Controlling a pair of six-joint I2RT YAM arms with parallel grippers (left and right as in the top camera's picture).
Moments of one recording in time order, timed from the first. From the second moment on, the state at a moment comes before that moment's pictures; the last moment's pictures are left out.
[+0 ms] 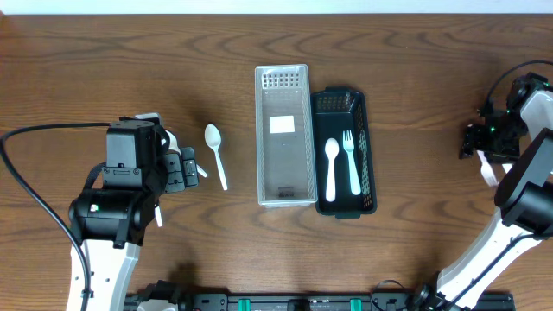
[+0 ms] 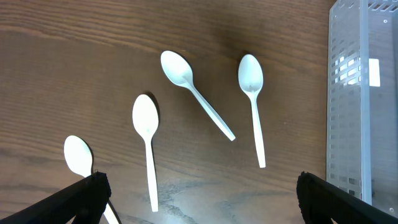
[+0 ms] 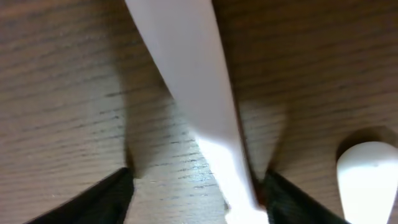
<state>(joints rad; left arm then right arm) -0.08 1.01 1.02 -0.97 -0.11 -0.18 -0.47 2.19 1.59 -1.06 0.01 -0.24</state>
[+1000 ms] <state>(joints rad) -0.08 1.01 1.02 -0.97 -0.11 -0.18 -0.47 2.18 1.58 -1.05 0.00 -0.21</state>
